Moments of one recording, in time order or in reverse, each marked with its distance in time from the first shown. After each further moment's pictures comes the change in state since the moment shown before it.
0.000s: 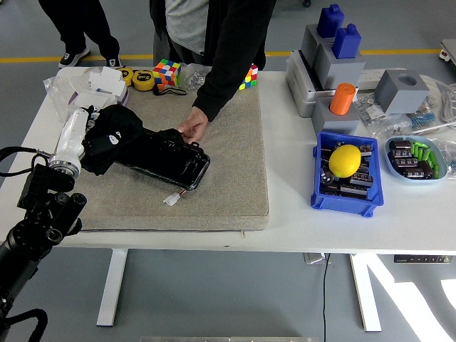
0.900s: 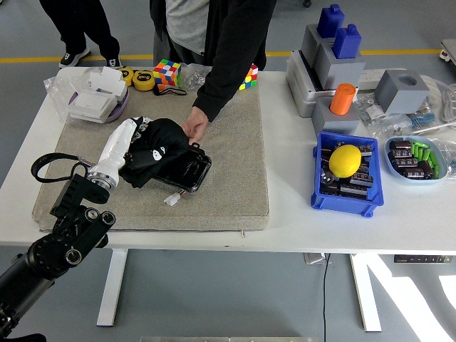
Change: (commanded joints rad) left arm 0.052 0.001 0.267 -0.184 -0.090 0.005 0.020; right arm -0.002 0.002 0.000 0.004 0.000 0.002 0.001
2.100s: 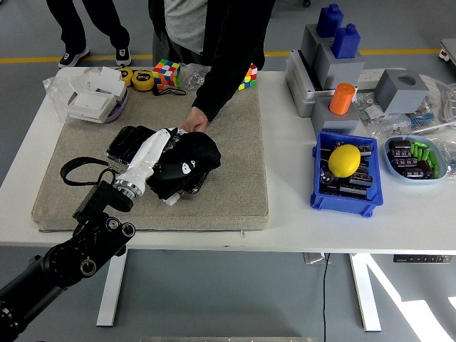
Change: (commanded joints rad) left arm -0.010 -0.012 0.080 -0.010 -0.022 0.014 -0.014; right arm -0.001 0.004 0.000 0.004 0.001 0.003 0.002
